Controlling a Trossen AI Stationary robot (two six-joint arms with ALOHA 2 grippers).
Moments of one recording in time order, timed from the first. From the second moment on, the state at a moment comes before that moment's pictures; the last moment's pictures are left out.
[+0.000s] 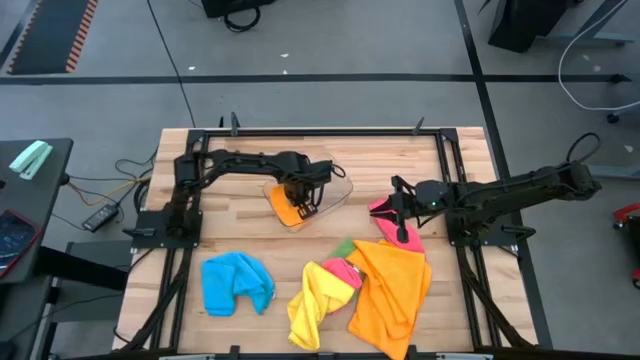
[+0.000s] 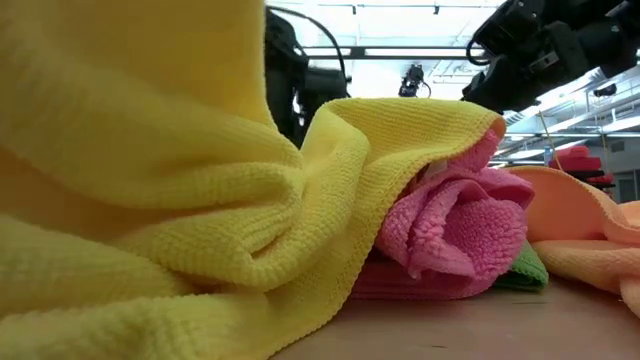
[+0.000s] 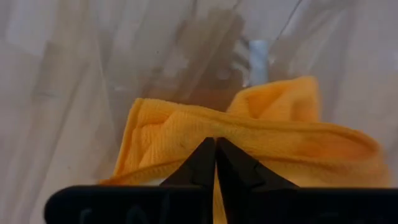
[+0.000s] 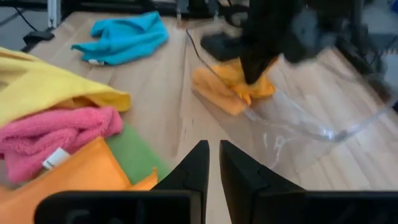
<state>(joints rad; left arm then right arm) 0.24 2.05 1.50 -0.95 -0.03 -0.26 0.03 0.90 0.38 0.10 0.05 -0.06</state>
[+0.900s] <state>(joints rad) 0.09 2.02 1.52 -0.96 -0.03 -0.29 0.03 0.89 0.38 0.12 0.05 -0.10</state>
